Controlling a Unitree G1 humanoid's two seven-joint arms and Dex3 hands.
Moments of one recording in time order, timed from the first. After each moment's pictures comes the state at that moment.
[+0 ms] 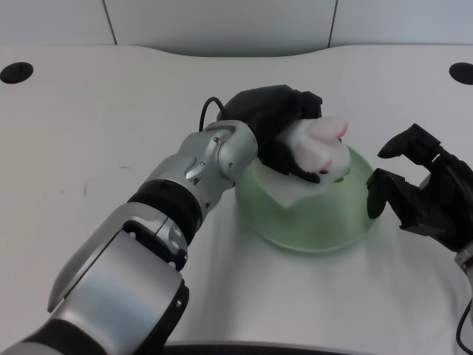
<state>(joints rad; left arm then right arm) -1.13 -0.11 -0.43 1.32 0.57 -0.30 0.04 -0.50 -0.08 -0.26 0.85 0.38 -0.28 0.79</state>
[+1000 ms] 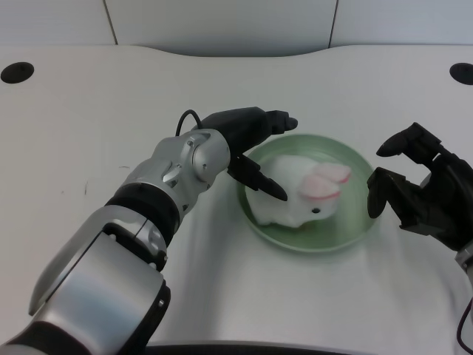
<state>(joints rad) -1.11 -0.05 -0.45 1.33 0.57 -0.25 -0.11 -0.50 -0.08 -0.26 0.84 0.37 -0.28 0.79</state>
